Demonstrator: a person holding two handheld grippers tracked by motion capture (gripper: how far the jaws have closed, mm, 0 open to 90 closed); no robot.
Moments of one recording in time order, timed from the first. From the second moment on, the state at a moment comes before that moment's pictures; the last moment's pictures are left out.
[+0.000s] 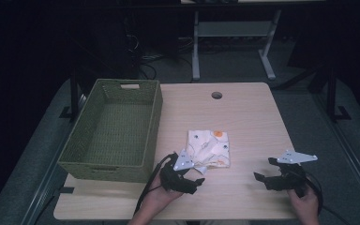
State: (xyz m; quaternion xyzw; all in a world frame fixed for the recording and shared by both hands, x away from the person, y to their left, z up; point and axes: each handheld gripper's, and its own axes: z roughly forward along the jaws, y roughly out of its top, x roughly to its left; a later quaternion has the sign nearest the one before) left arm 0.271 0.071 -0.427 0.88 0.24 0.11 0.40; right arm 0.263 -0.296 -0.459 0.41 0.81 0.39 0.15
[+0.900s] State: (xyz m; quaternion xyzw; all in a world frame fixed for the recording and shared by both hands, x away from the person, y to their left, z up) left arm 0.368 0.009 -0.426 0.92 0.24 0.06 0.31; right arm 0.262 -0.294 -0.458 0.40 0.81 0.40 0.14
